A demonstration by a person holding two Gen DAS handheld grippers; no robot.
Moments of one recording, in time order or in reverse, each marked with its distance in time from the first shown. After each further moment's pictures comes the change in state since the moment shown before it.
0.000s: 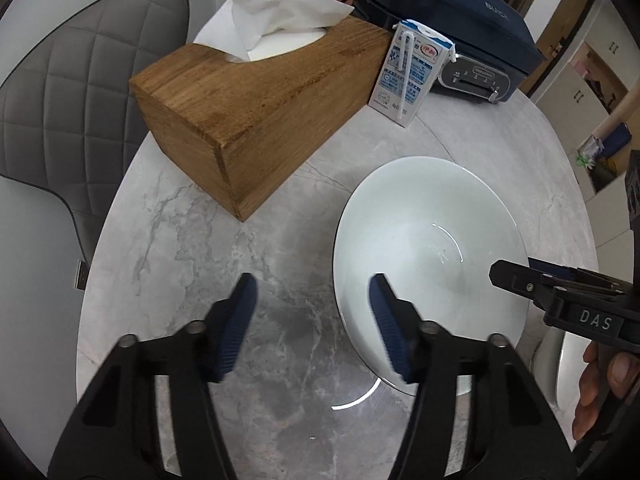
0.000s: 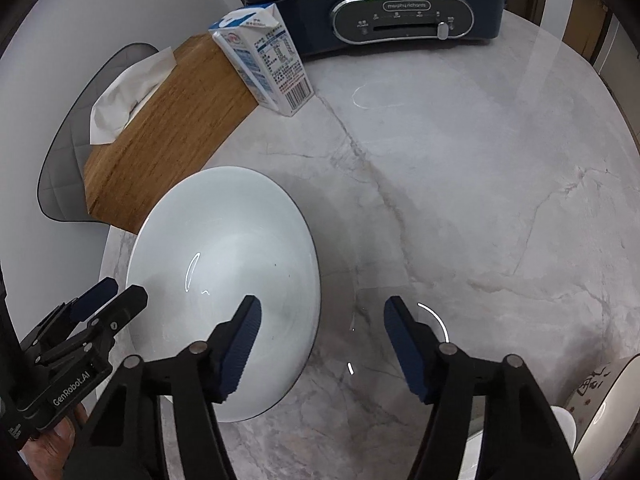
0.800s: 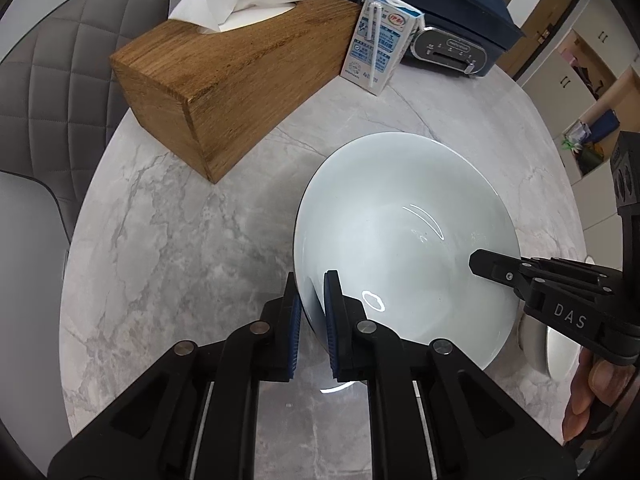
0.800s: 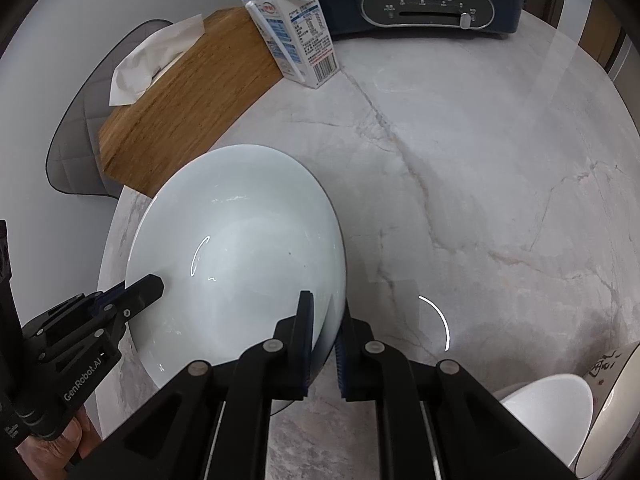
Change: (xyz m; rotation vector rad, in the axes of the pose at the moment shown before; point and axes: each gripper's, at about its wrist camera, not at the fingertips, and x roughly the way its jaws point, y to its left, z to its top) left arm -0.016 -0.012 -0.023 0.025 0.072 -0.059; right arm -0.005 0.013 -0.024 -0.057 0.027 0.023
